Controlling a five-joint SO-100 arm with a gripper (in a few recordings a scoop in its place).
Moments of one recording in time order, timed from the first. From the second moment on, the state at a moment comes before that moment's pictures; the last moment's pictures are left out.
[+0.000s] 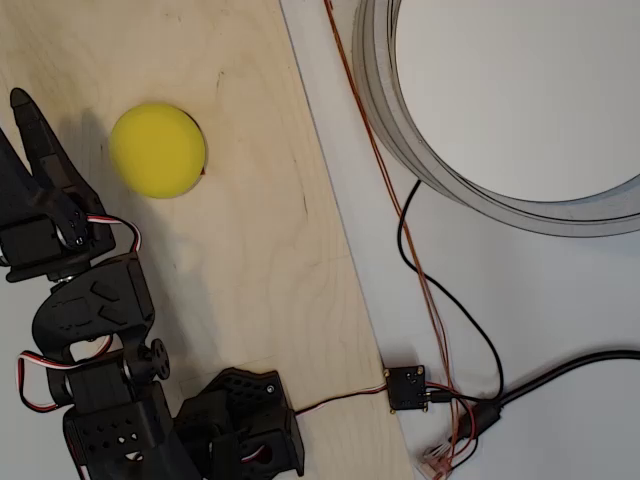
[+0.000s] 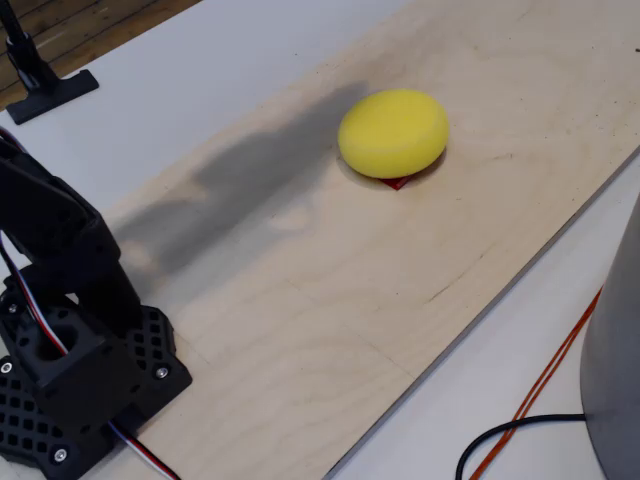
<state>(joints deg) 90.5 114.7 115.5 2.9 -4.2</state>
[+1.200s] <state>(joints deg) 91.5 108.0 116.5 -5.0 -5.9</state>
